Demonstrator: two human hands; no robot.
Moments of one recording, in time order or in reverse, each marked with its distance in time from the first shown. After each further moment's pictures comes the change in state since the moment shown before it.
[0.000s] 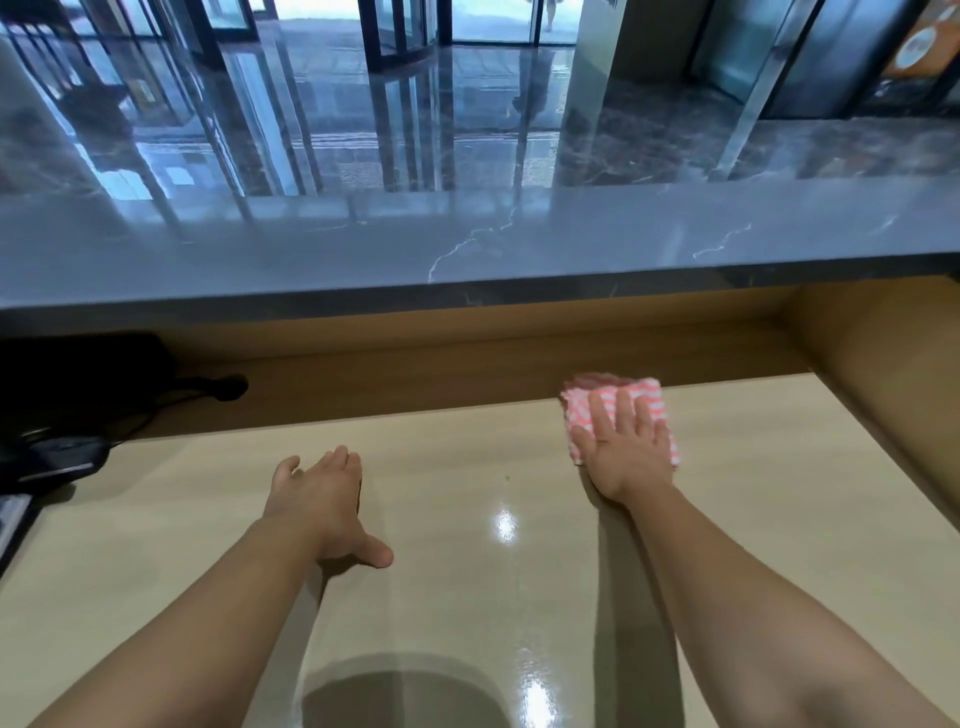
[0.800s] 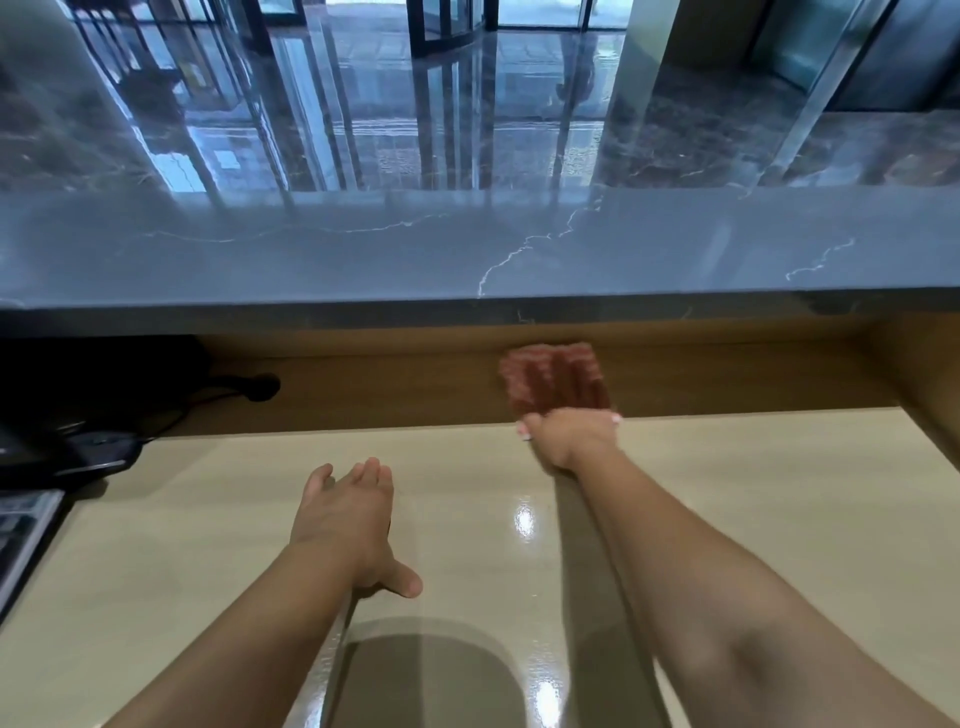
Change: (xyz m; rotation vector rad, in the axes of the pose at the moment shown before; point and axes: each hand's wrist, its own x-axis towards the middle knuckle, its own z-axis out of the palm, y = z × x) left_hand 0.007 0.002 -0.001 0.049 -0.022 -0.016; right_hand 0.037 -0.113 -0.029 -0.104 -0.204 -0.155
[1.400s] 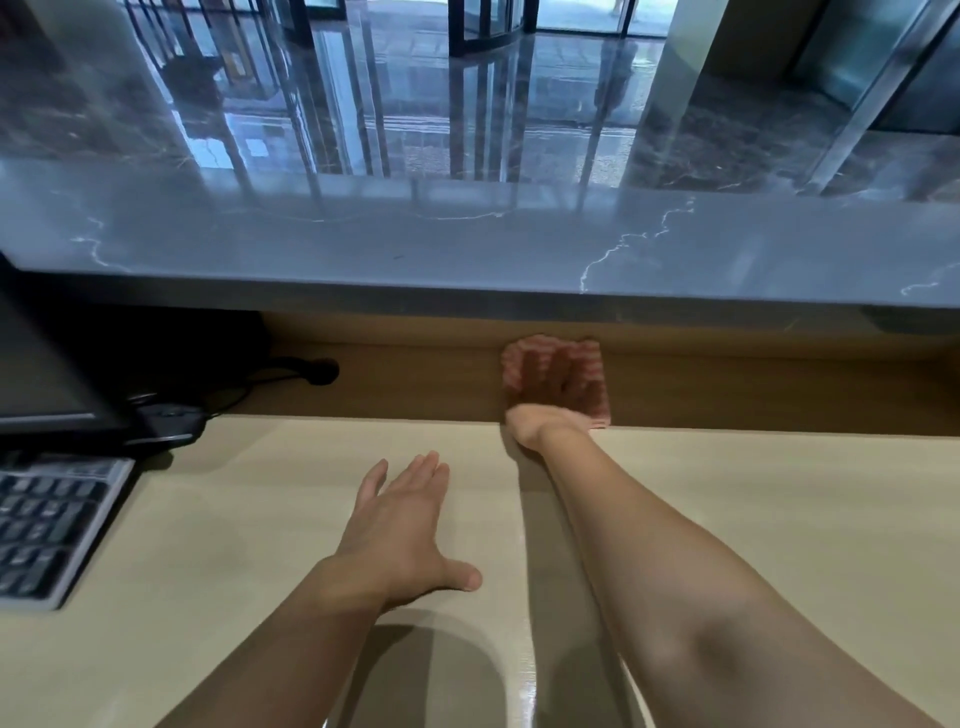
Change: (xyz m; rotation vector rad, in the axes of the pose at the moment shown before) left_hand -0.007 -0.024 0.031 -0.368 0.220 0.130; right_hand 0.009 -0.099 0.000 0.040 -0.117 0.046
